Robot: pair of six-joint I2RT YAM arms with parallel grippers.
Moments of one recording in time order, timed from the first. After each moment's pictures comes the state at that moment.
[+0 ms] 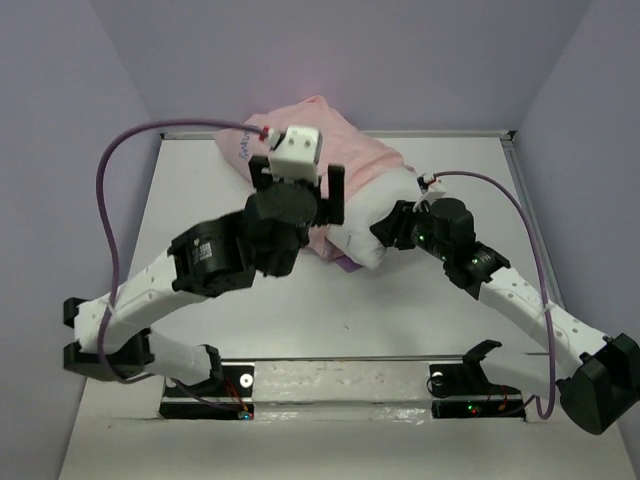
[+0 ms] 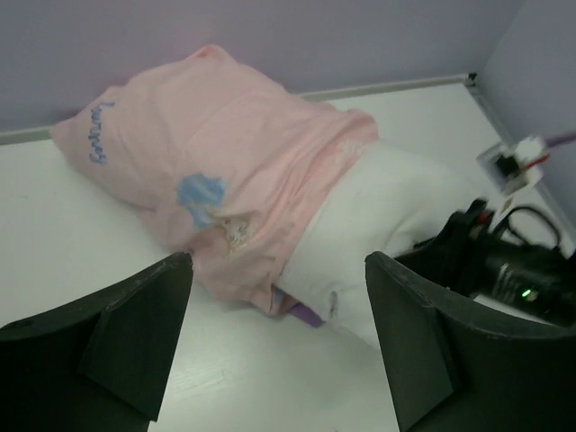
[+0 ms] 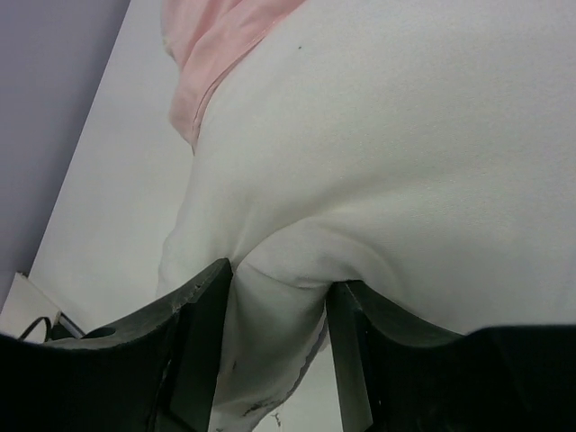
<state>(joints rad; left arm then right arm) -1.26 1.42 2.03 -0.85 -0.99 -0.33 0.54 1.06 0.79 -0.06 -0.10 0.54</state>
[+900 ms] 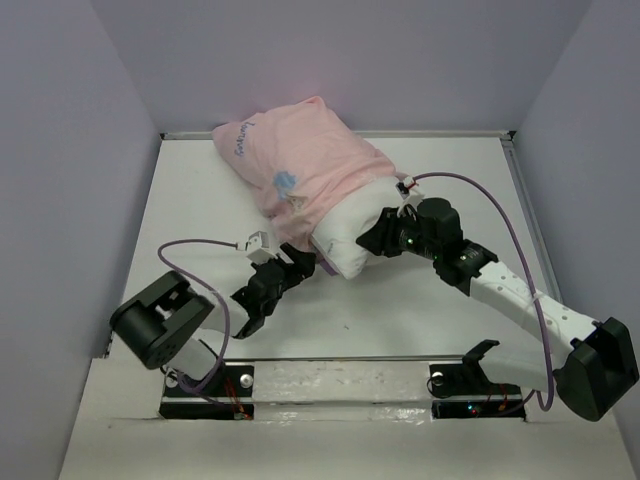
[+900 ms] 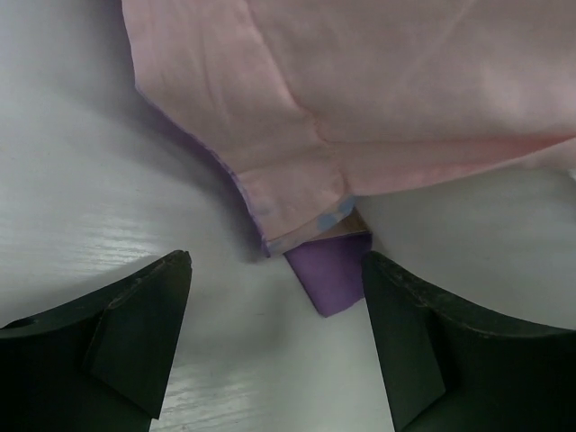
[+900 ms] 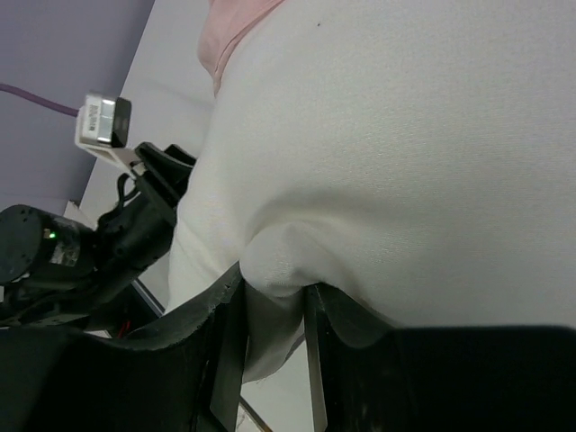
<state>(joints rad) -0.77 1.41 0.22 0.88 -0.43 -0.96 0.59 1.13 0.81 -0.05 -0.27 0.57</state>
